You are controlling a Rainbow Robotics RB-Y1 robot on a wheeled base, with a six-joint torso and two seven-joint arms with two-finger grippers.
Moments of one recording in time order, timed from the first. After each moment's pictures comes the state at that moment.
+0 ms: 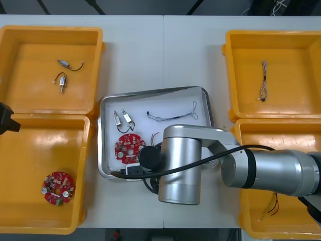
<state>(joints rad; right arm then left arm) -0.85 -0.46 1.19 -1.91 -0.53 1.54 1.75 -0.15 1.24 0.06 -2.02 1.19 1.51 -1.11</state>
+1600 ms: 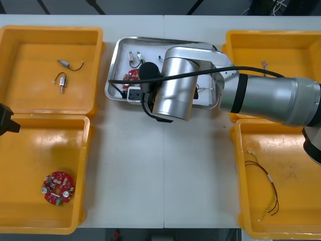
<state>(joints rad) -1.25 -0.48 1.20 -1.49 -0.68 1.25 1.68 -0.14 1.24 0.06 -2.02 1.19 1.51 -1.11</state>
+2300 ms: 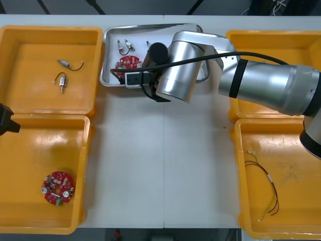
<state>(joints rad) -1.30 -0.47 1.20 -1.30 -0.68 1.00 1.91 -0.14 1.24 0.06 -2.02 1.19 1.51 -1.11</state>
